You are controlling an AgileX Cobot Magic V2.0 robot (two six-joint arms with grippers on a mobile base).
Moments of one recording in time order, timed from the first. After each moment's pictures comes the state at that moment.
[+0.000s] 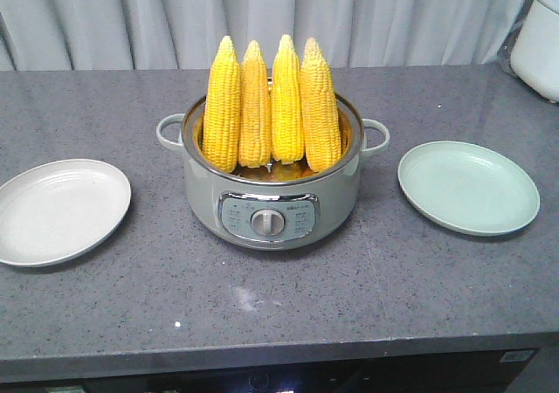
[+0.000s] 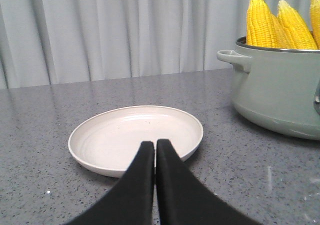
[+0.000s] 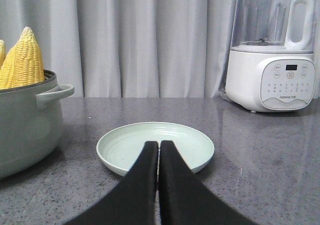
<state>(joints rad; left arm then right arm) -0.07 -0.01 0.03 -0.11 0.05 0.13 -0.03 -0.01 0.03 0.01 -0.01 0.03</state>
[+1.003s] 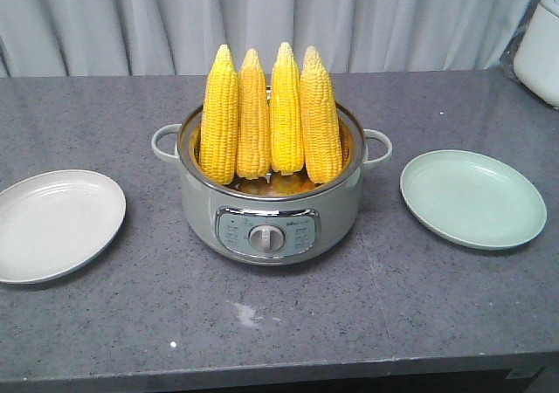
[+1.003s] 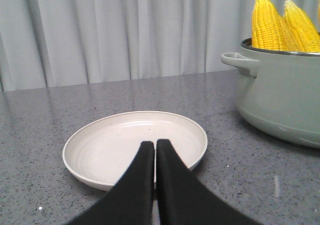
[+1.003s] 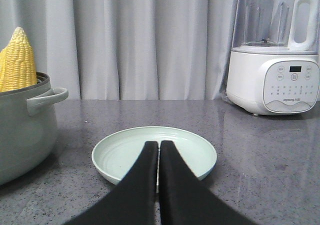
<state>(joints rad) -0.07 -0.01 0.03 -0.11 0.05 0.13 -0.03 -0.01 0.03 0.01 -0.01 0.03</state>
